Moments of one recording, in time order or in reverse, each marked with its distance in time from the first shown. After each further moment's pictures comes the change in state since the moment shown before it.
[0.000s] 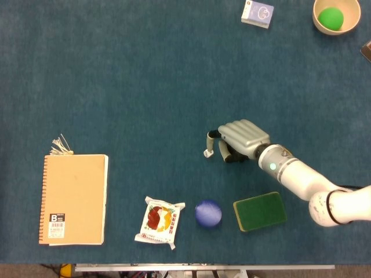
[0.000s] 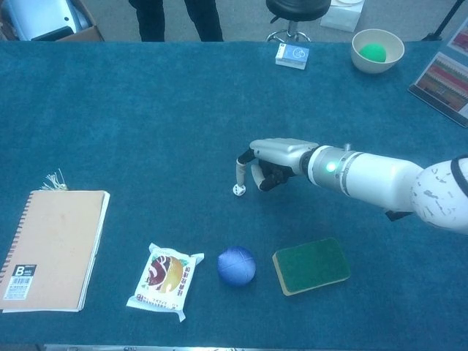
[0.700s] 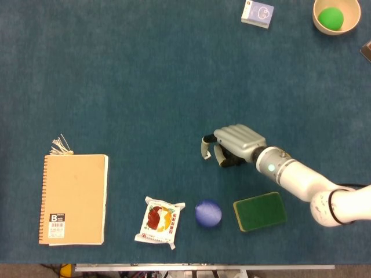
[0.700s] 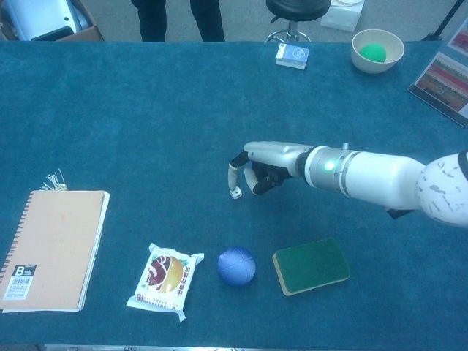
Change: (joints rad) left arm -0.002 -0.001 0.002 0.003 -0.008 -0.008 0.007; right arm 0.018 0.032 0.009 -0.042 -0.002 -0.049 0.075
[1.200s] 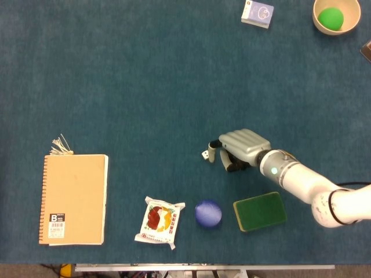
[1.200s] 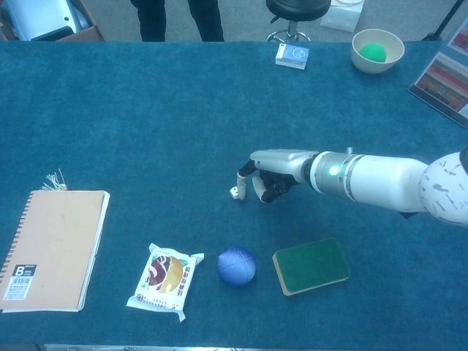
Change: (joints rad) left arm -0.001 -0.001 0.000 0.000 -0.001 0.000 0.003; right arm 0.056 0.018 -0.063 -0.029 0.087 0.020 -0.044
